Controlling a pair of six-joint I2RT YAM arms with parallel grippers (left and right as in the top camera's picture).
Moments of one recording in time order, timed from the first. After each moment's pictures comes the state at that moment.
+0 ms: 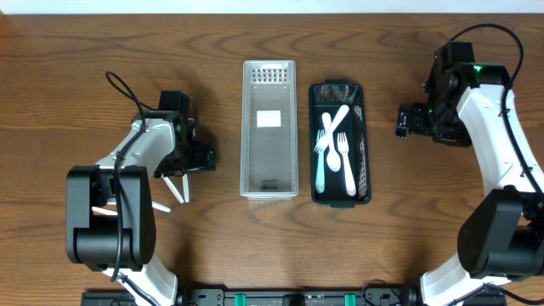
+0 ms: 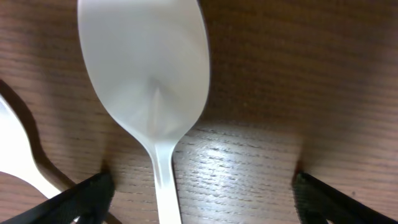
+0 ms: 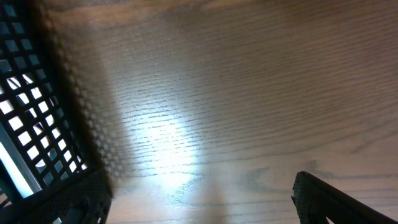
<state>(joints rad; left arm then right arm) -0.03 1.85 1.07 -0.78 0.02 -0.17 -0.05 1.78 1.49 -1.21 0.05 0.17</state>
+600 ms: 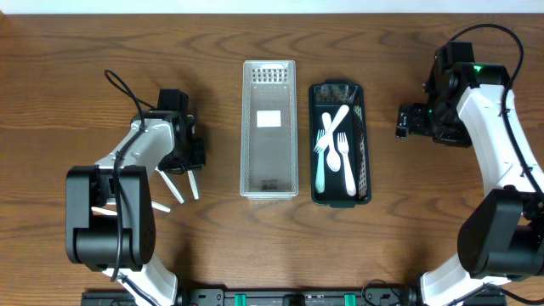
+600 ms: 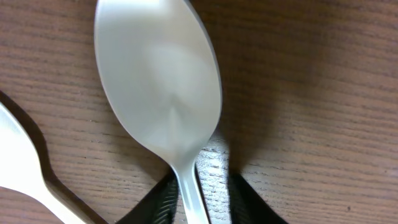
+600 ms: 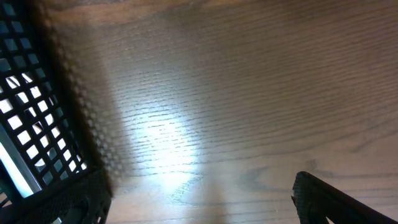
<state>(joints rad) -0.03 1.85 1.07 -0.74 0.02 -0.16 -0.05 1.78 1.49 -1.21 0.05 0.17</state>
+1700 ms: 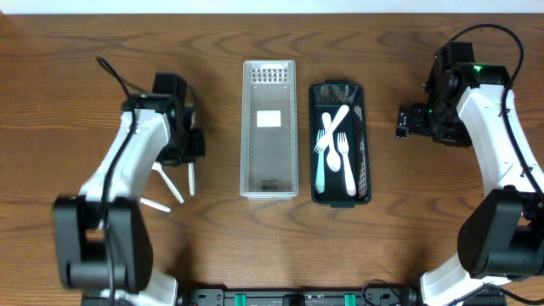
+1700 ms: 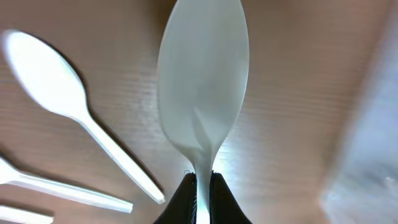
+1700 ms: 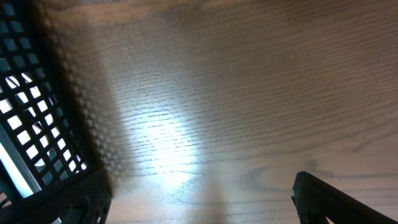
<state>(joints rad) -0.08 1.69 1.25 -1.05 0.04 -0.16 -0.05 1.78 1.49 -1.21 0.05 0.17</state>
